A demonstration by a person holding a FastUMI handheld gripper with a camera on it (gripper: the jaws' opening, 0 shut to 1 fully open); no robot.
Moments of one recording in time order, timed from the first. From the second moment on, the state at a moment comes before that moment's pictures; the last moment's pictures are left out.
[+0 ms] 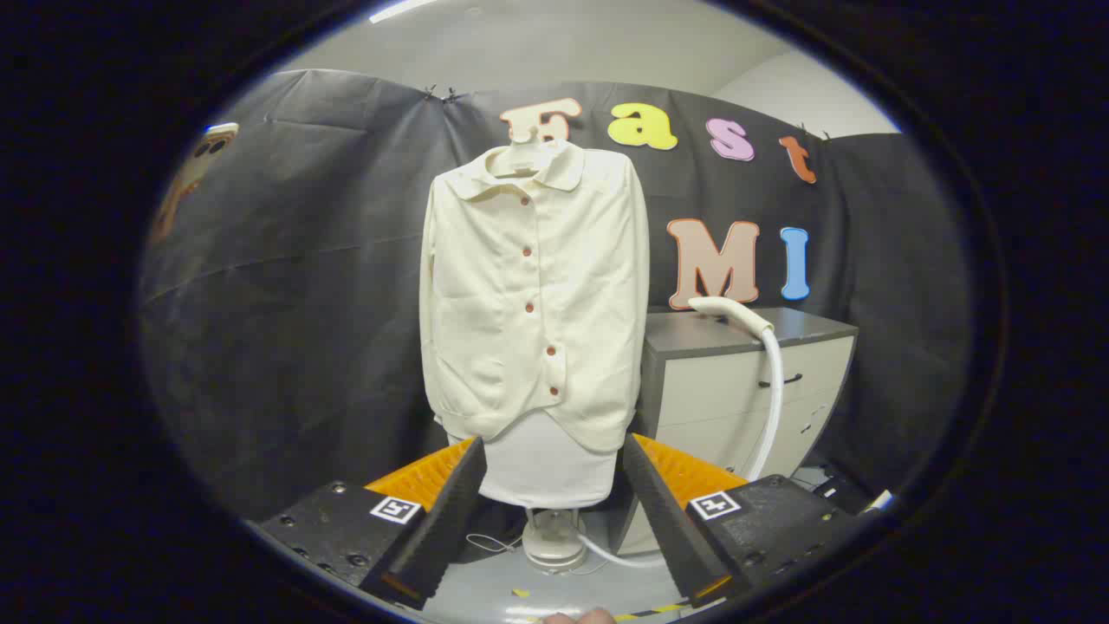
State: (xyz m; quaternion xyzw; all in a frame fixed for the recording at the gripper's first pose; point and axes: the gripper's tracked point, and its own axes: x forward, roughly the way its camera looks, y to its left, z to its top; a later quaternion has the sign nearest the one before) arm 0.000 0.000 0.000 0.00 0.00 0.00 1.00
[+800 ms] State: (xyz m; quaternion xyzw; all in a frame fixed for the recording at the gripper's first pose) arm 0.009 -0.032 -0.003 0.01 0.02 -0.02 1.00
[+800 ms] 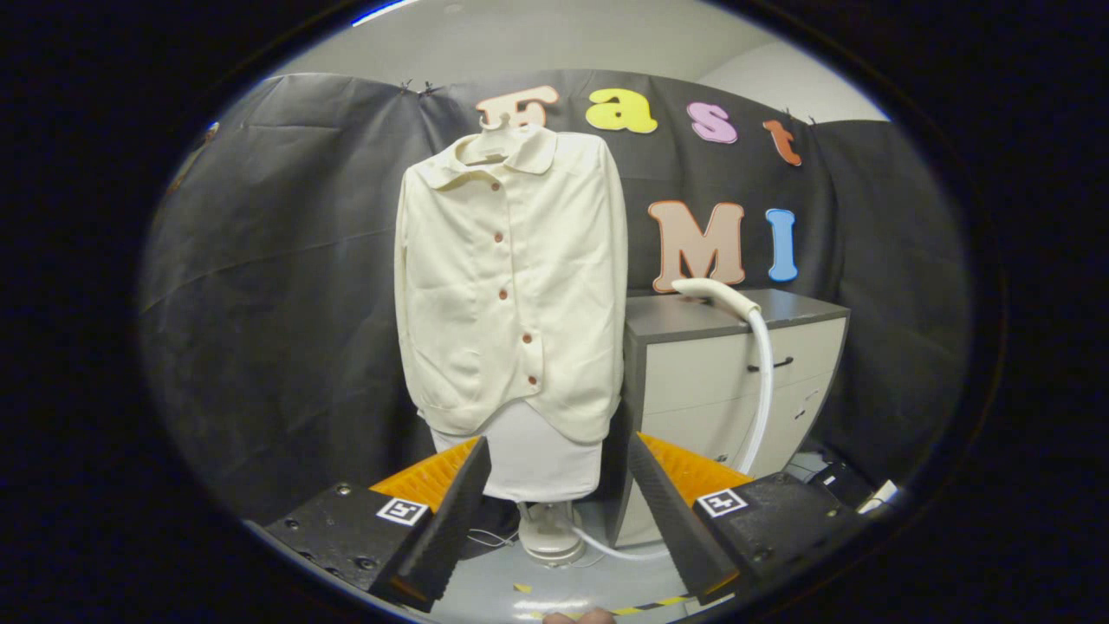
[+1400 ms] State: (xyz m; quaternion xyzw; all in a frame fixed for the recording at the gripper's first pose) arm 0.033 -0.072 0.019 -0.02 0.01 -0.07 1.00
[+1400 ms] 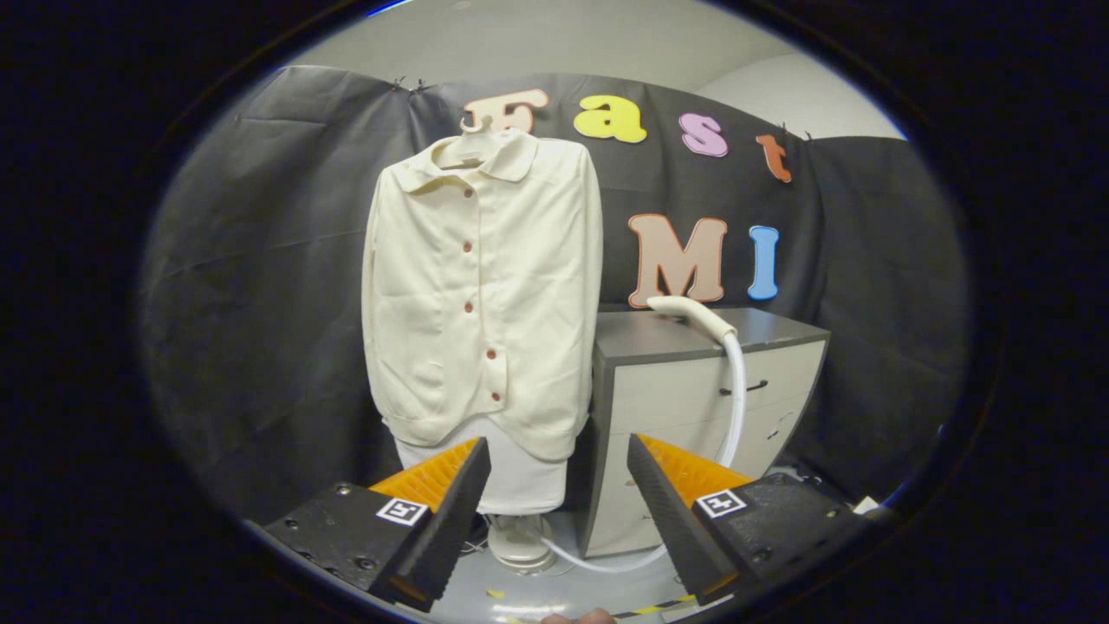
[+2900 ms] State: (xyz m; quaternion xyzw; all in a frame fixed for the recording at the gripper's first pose) arm 0.267 -0.348 0.105 -0.02 -0.04 -0.07 1.00
